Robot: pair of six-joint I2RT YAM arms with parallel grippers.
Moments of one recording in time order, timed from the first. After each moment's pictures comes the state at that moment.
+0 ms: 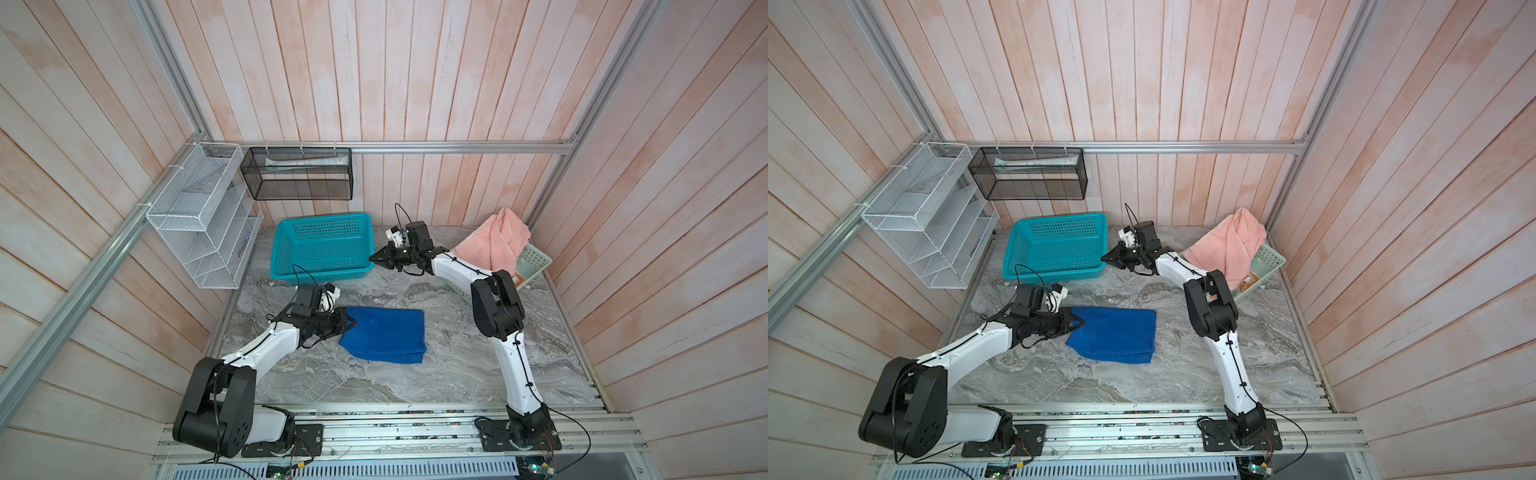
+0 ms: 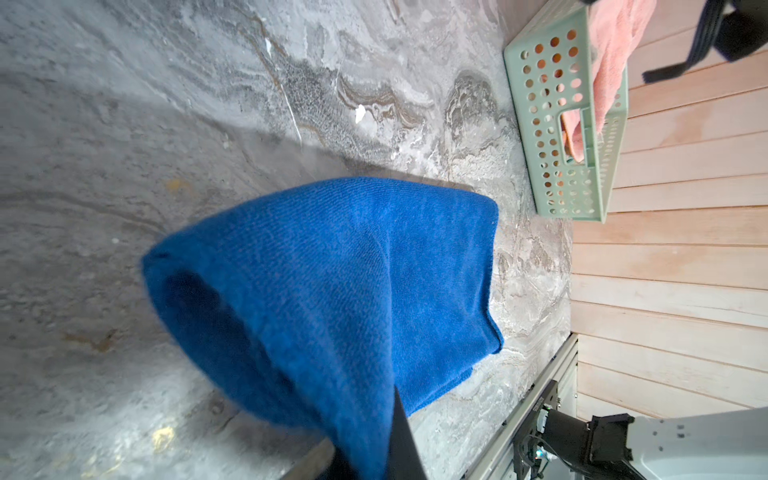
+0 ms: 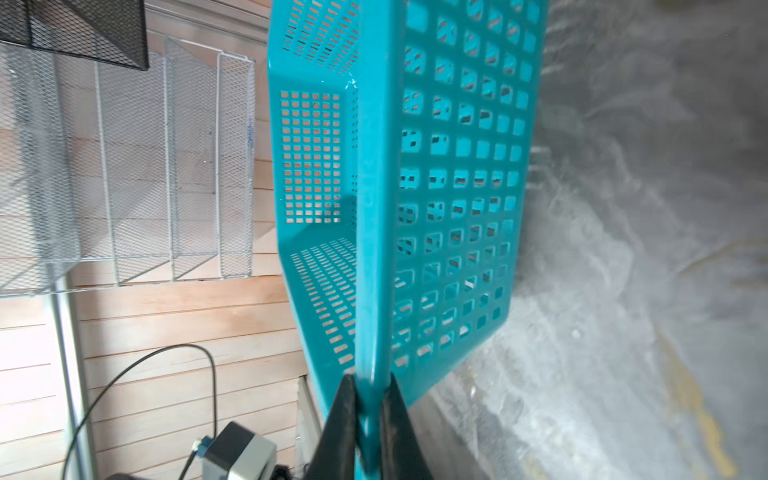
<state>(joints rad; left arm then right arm) -0.25 1.35 0.67 -0.22 0.59 -0.52 0.52 2.31 1.81 -0.05 -0.81 0.96</state>
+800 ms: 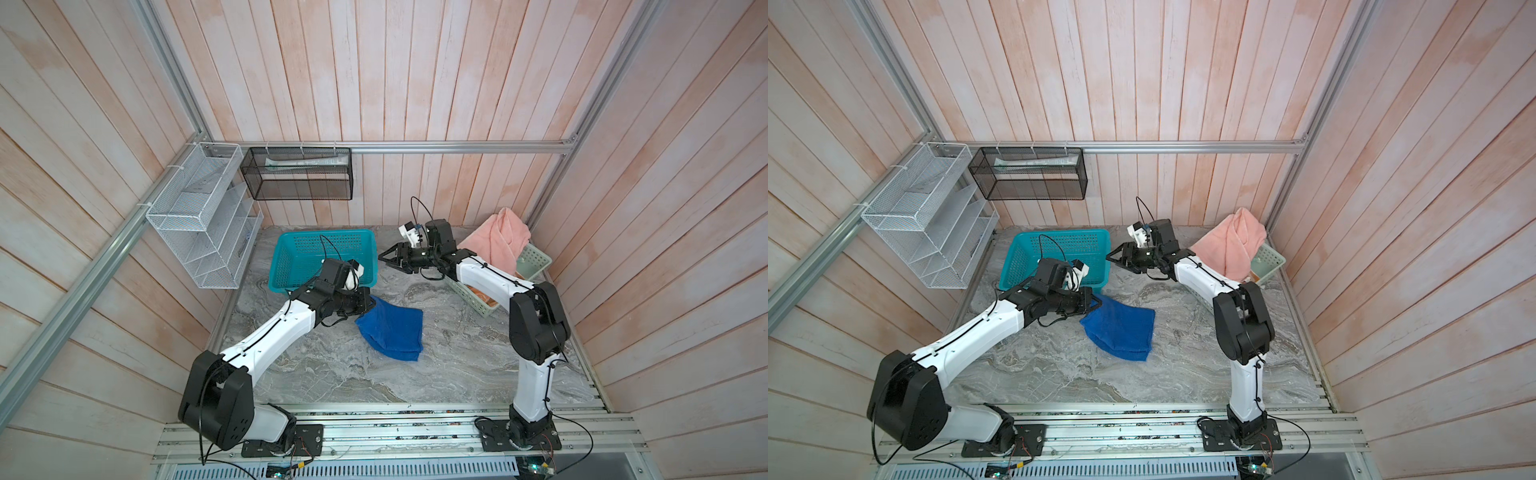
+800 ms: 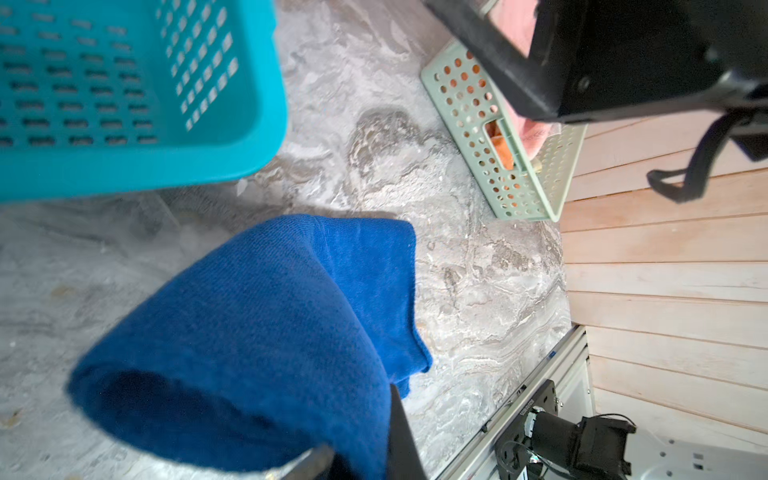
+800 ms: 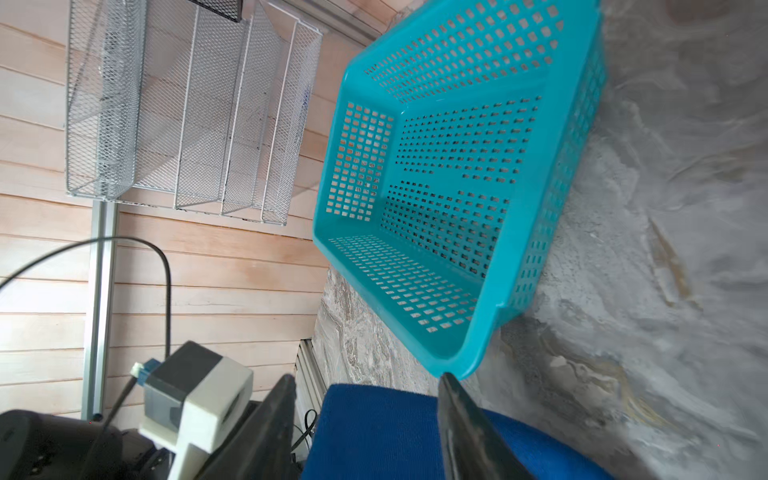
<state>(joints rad) -0.49 1.47 1.12 -0.49 0.40 -0.53 0.47 1.93 1.51 -0.11 -0.79 0.76</state>
